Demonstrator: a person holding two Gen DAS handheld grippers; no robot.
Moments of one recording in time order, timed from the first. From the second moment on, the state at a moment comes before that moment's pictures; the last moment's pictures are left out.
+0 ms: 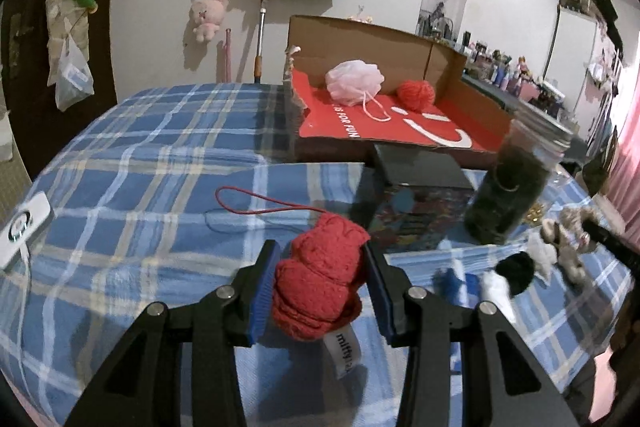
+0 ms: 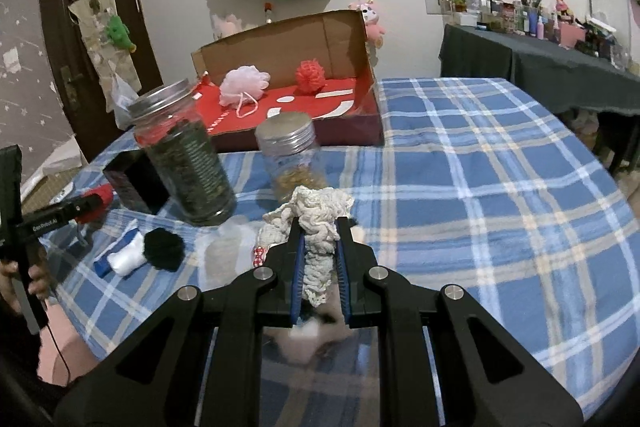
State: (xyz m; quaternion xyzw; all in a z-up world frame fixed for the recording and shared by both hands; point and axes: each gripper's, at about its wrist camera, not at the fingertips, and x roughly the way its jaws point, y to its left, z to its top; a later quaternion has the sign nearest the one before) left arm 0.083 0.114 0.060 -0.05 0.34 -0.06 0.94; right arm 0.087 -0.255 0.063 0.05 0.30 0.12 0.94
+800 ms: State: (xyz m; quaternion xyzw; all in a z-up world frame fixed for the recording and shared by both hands) left arm 0.154 0.129 0.075 0.06 0.32 -0.15 0.93; right arm 0.170 -0.261 0.081 -0.12 0.31 0.15 0.93
